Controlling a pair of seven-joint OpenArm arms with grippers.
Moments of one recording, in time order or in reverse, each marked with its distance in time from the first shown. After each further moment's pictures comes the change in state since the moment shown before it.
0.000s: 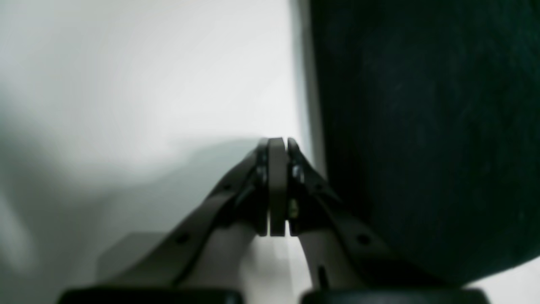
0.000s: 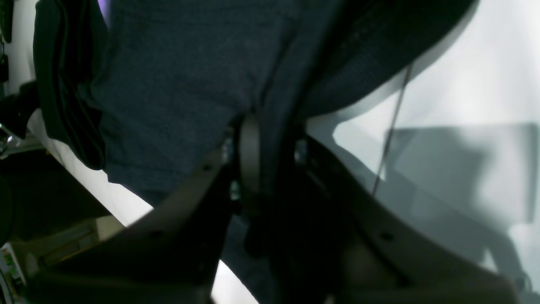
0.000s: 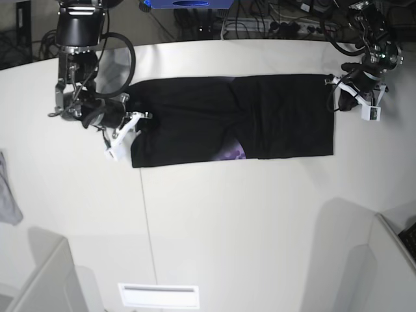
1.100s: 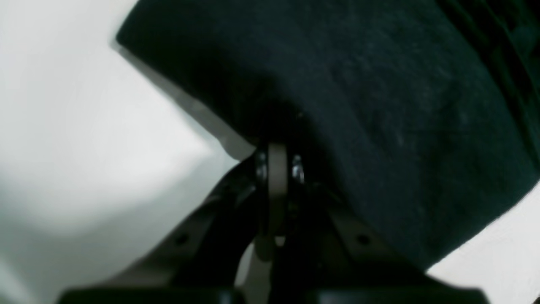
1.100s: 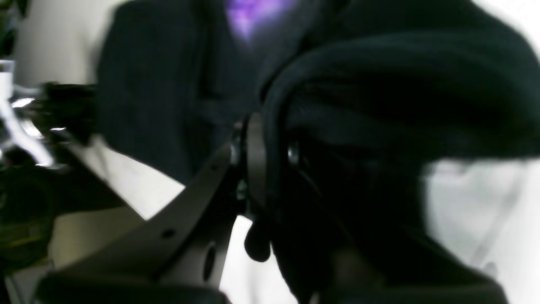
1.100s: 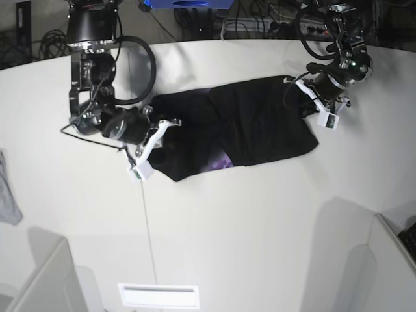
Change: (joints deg) left arm -0.2 1.9 16.0 3.4 -0.6 0.0 -0.5; right arm 0.3 -4.0 -8.5 19.5 -2.3 -7.4 -2.0
